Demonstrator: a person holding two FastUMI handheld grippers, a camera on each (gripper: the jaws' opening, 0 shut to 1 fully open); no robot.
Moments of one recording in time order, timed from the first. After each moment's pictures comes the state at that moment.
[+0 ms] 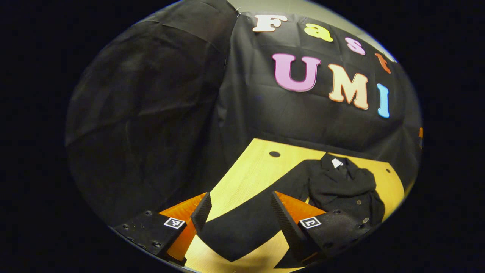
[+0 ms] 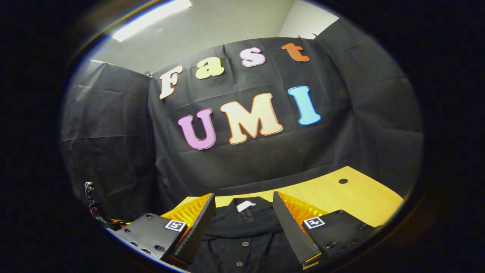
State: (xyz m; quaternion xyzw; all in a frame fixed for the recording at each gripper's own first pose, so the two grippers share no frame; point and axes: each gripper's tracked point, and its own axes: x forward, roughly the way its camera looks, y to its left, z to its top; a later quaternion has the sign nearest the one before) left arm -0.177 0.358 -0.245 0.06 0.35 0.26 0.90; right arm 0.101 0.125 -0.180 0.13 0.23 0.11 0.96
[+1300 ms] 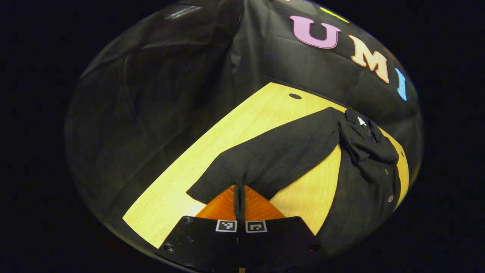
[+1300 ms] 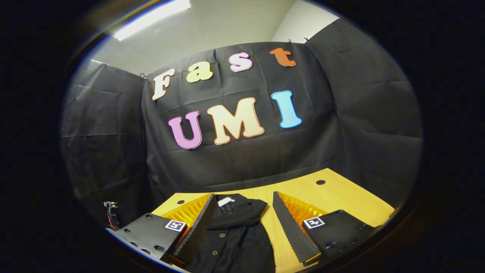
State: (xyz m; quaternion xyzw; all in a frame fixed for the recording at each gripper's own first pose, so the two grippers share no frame) left arm -0.248 0.371 -0.354 0.00 0.47 0.31 0.83; right arm 0.058 0.060 -0.180 0.12 0.23 0.09 0.96
